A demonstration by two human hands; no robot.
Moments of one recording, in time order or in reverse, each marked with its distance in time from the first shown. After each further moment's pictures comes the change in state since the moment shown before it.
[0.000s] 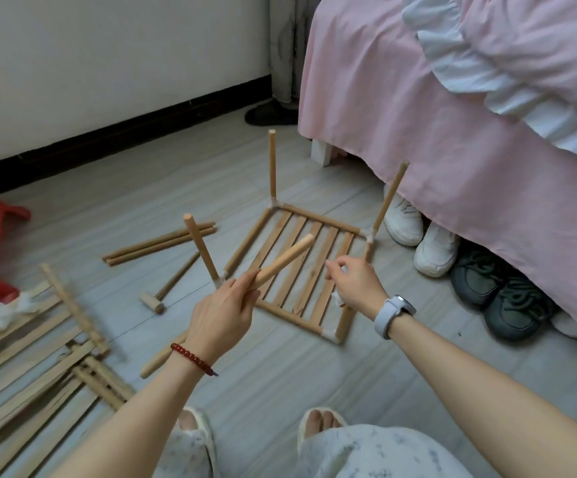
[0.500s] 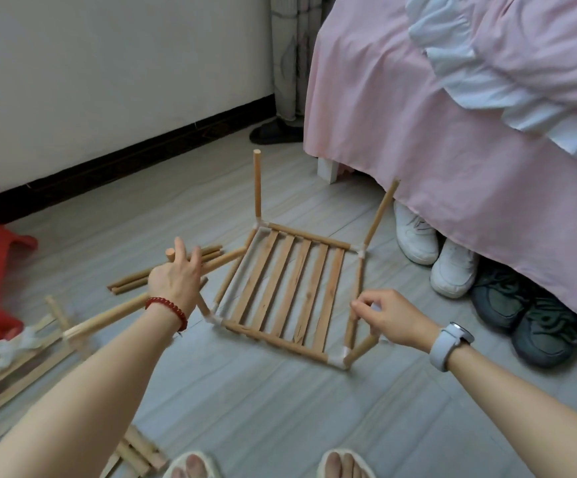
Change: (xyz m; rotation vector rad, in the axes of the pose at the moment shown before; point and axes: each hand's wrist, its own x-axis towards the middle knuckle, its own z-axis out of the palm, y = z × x) left_hand 0.081 -0.069 -0.055 0.662 -0.090 -0.264; right_hand 0.009 0.018 -0.022 -0.108 -0.253 -0.107
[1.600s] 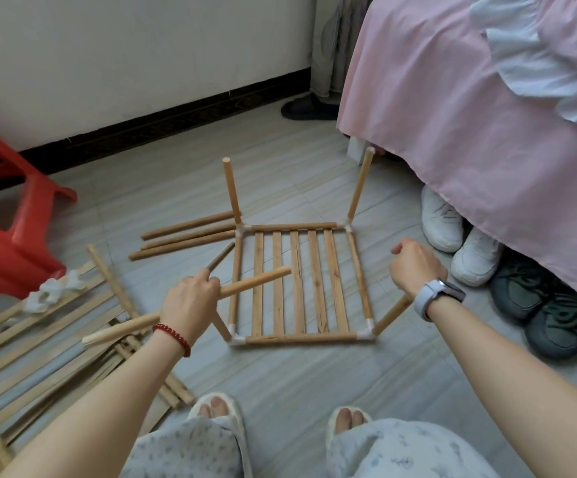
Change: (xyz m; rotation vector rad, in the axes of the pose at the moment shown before) left_hand -0.081 -0.036 0.045 -0.149 0.055 0.146; right_hand 0.030 -0.037 0.006 -0.432 0.370 0.398
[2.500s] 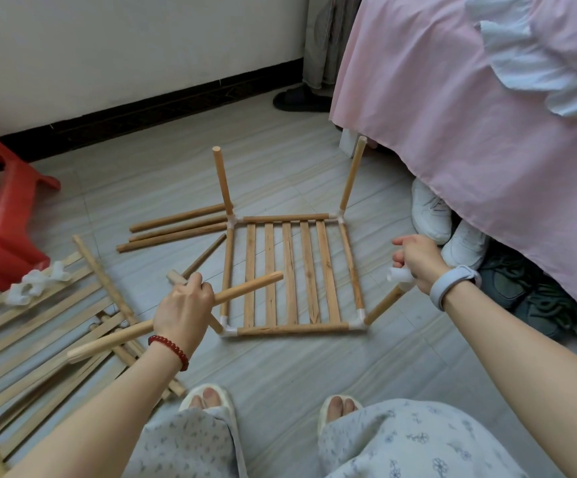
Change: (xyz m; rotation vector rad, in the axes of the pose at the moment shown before) left_hand -0.026 0.004 0.027 0.002 0.100 0.004; right_hand 0.009 0.017 0.006 0.801 -0.145 0.253
